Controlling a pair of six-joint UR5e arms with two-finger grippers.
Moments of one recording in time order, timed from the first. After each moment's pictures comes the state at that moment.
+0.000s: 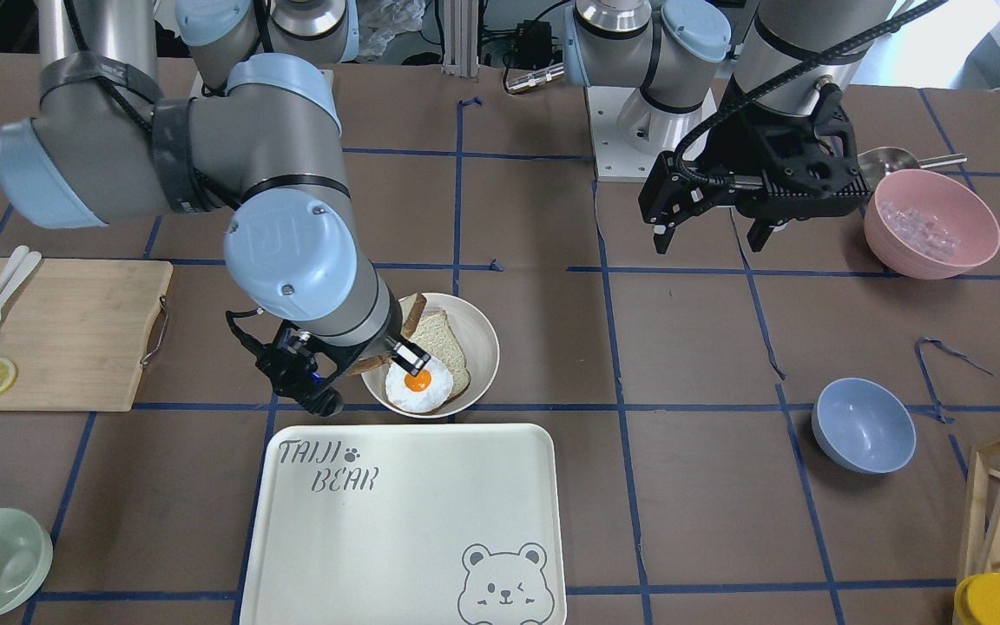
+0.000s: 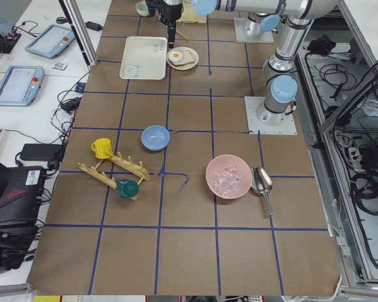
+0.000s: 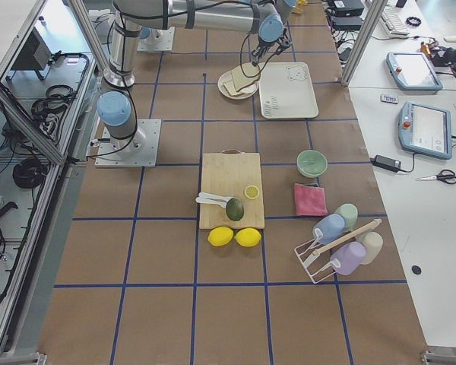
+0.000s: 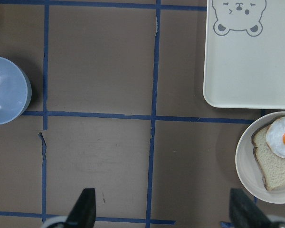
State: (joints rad) left arm -1.58 -1.60 -1.51 -1.52 1.58 -0.06; right arm 1.81 -1.11 1.34 -1.56 -1.41 0.90
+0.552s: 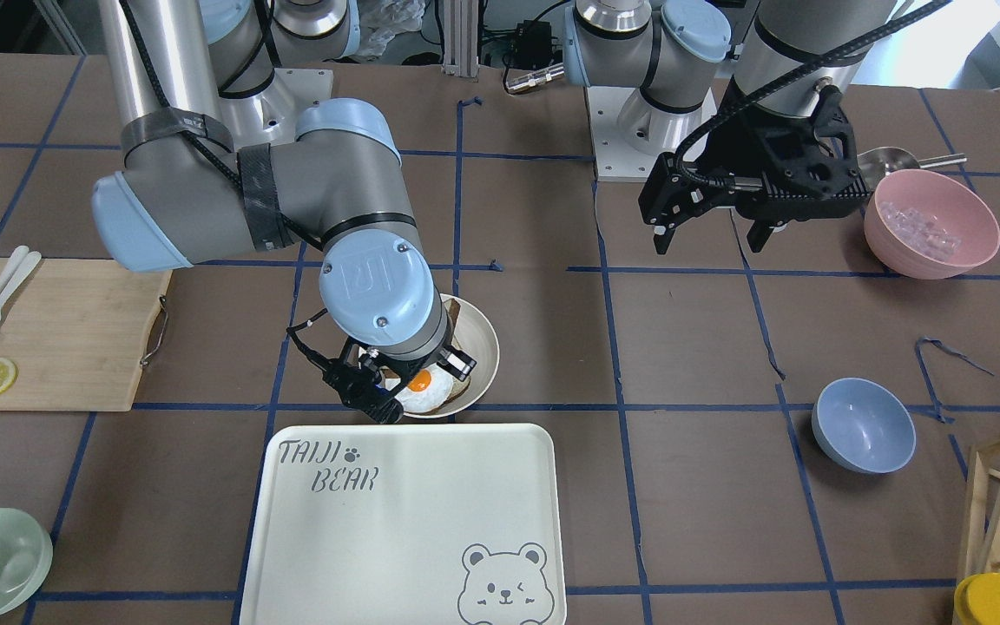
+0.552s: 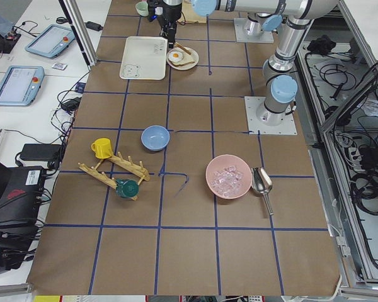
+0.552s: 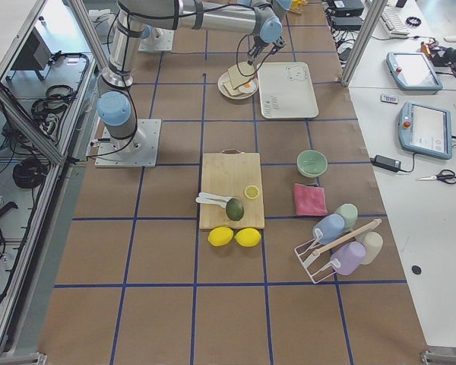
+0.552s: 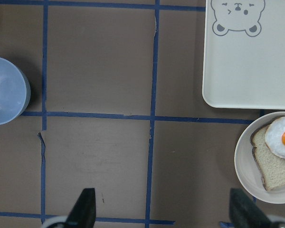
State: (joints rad) left arm -1.58 -1.60 -1.52 -1.52 1.58 -0.06; right arm 1.87 -1.05 1.34 -1.59 -1.41 0.92
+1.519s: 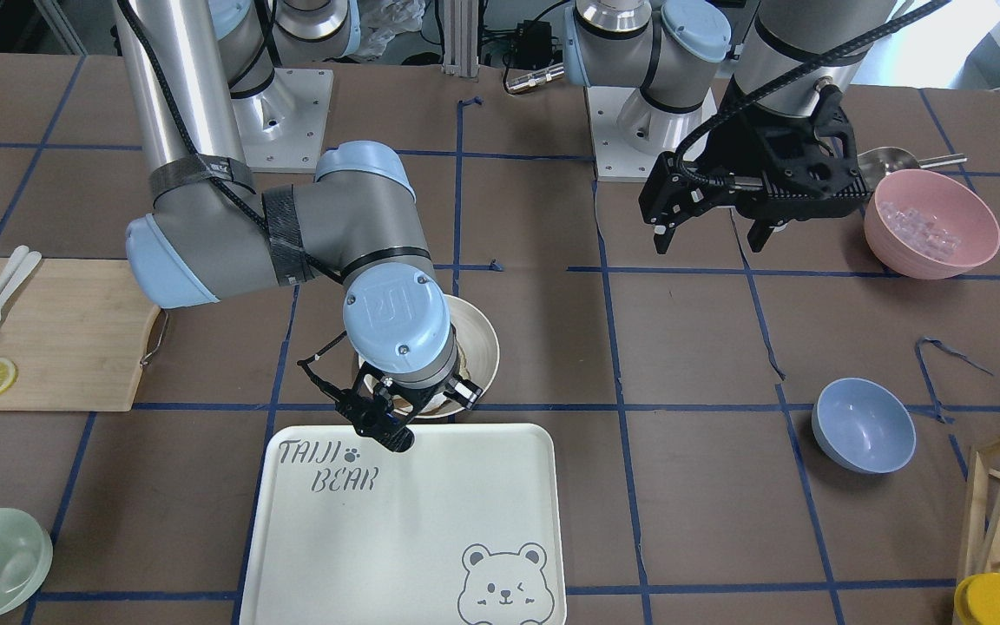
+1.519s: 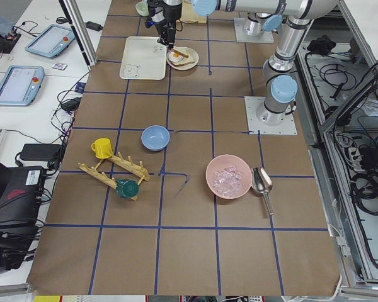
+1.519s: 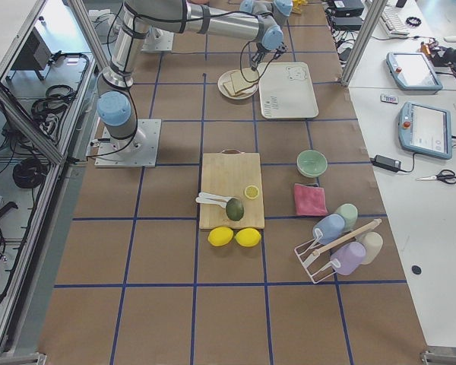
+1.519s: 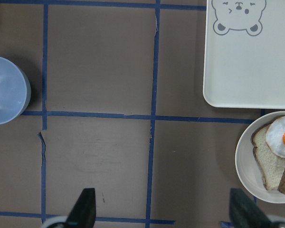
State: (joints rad) left arm -1.58 -1.60 -1.52 -1.52 1.58 -0.06; right arm 1.88 -1.00 1.34 -1.71 -1.44 0.91
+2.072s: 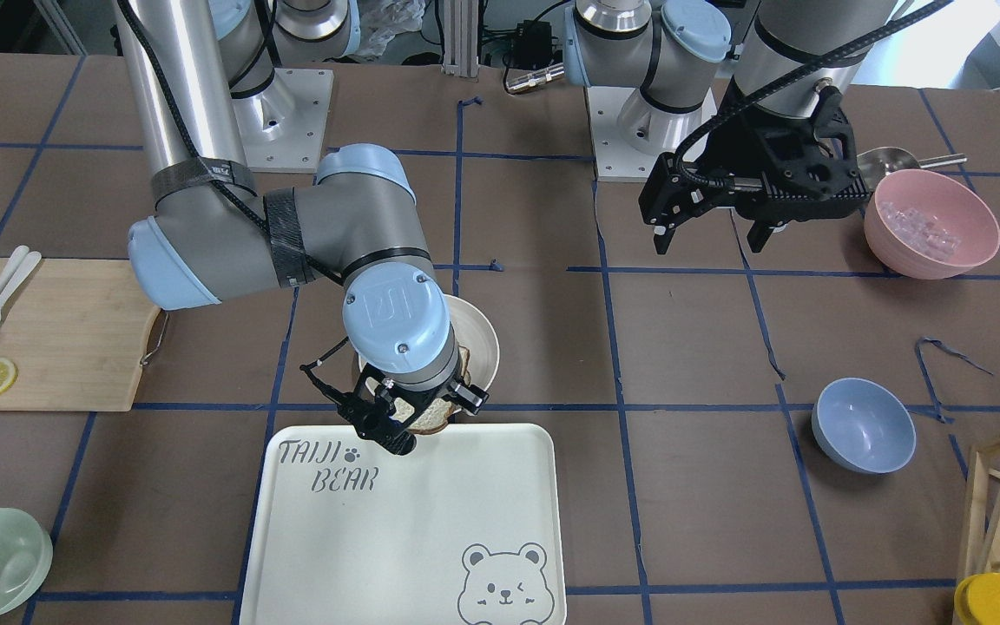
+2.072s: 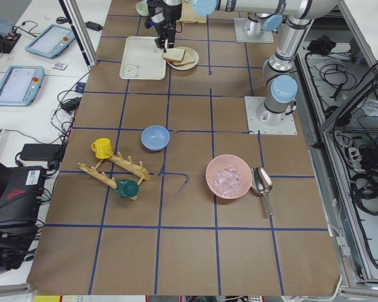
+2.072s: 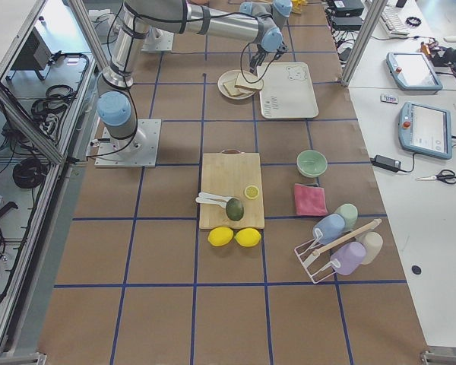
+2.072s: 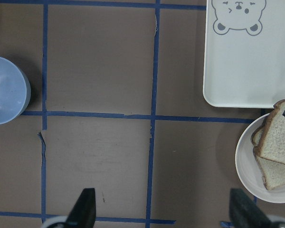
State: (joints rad) left arm -1.58 -1.60 -1.52 -1.52 1.58 -0.06; right arm 1.88 -1.01 1.37 -1.73 -1.44 0.91
